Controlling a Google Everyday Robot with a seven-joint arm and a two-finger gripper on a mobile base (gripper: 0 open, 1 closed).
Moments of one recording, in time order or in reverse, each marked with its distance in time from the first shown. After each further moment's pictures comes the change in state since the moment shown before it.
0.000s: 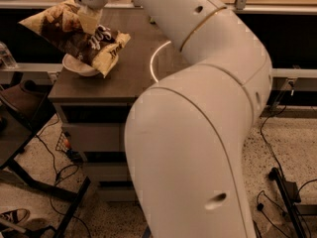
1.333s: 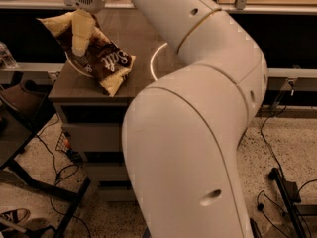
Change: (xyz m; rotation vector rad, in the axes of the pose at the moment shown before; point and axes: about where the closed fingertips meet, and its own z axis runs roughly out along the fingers) arm -0.008 -0.003 0.014 0.006 -0.015 -0.004
